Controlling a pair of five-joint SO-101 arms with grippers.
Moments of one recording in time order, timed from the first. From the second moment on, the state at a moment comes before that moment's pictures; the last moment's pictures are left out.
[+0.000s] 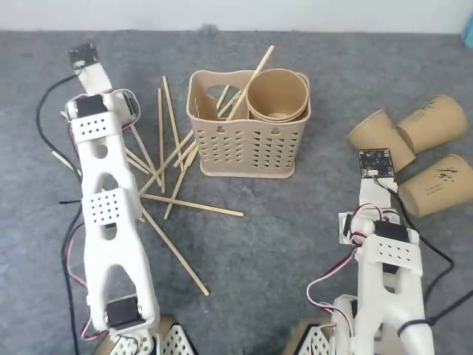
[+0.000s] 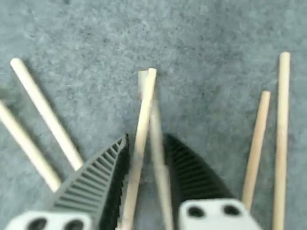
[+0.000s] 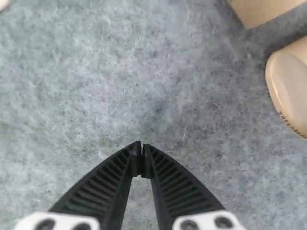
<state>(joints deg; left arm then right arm) -21.5 84.2 -91.7 80.2 12.4 9.1 -40.1 70.3 44.7 13.1</state>
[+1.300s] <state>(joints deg) -37.6 43.7 -93.8 98.7 6.7 9.1 -40.1 70.3 44.7 13.1</state>
